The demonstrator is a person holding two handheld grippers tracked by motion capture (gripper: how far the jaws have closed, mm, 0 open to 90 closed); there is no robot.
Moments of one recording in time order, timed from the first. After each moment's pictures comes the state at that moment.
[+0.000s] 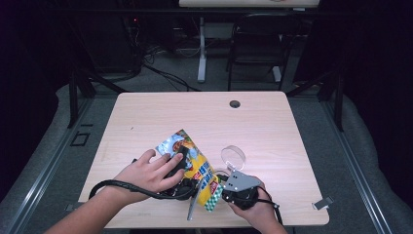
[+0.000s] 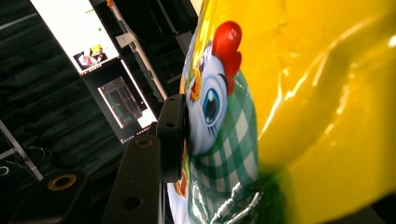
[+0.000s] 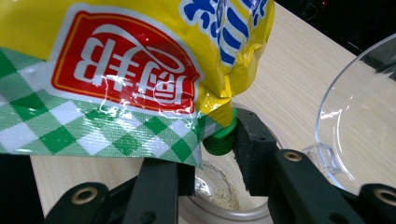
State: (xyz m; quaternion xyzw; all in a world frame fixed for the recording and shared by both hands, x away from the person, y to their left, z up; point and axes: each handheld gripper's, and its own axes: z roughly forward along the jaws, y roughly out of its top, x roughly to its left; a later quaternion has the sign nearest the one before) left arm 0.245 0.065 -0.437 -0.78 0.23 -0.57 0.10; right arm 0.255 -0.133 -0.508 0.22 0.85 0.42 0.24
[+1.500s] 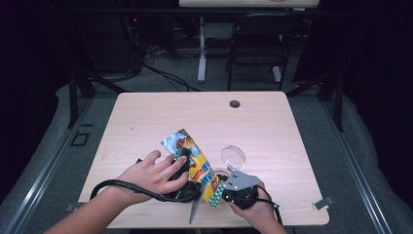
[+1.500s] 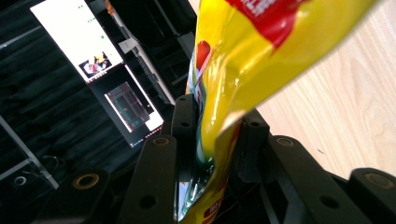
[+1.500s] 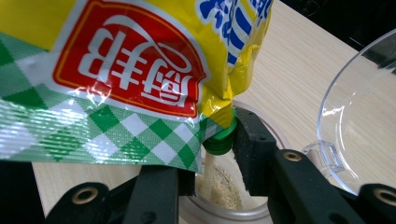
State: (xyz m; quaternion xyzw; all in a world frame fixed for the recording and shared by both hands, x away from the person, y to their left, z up) left arm 0.238 0.057 -0.434 -0.77 0.25 -0.57 0.13; right arm 0.256 -0.133 -0.508 0.23 0.85 0.42 0.23
